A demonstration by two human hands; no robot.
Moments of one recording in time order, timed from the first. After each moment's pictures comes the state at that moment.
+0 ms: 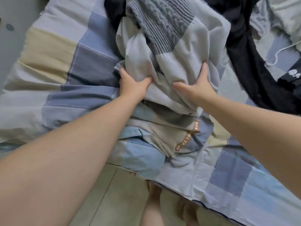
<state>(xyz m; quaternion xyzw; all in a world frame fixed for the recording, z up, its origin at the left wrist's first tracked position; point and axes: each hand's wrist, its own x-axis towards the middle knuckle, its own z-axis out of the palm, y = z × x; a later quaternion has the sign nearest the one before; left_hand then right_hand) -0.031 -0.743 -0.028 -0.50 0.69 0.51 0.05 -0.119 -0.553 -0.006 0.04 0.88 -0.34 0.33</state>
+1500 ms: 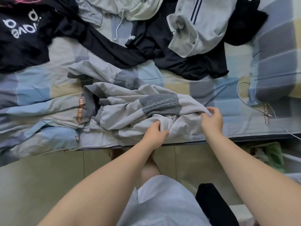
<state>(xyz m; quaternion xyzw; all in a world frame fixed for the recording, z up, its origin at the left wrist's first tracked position) 0.114 -0.145 0.152 -0.18 0.76 0.44 0.44 0.089 0.062 0.155 0.44 0.80 -0.39 0.11</state>
